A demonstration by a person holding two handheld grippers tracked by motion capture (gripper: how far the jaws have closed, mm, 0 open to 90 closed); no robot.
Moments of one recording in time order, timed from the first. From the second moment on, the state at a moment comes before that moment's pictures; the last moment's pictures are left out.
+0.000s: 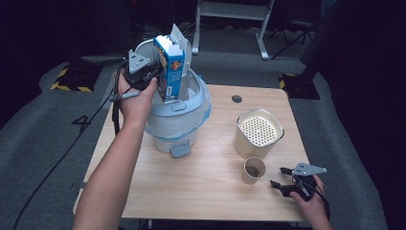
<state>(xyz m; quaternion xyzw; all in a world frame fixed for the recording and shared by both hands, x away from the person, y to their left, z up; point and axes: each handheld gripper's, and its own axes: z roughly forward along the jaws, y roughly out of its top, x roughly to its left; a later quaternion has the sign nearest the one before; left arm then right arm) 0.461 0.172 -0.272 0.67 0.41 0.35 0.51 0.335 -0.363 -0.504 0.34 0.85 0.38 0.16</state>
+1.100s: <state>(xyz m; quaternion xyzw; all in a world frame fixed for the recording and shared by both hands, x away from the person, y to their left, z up) 0.384 0.182 -0.276 0.76 0.29 0.23 0.54 0.336 -0.362 -0.504 0.34 0.85 0.38 0.15</state>
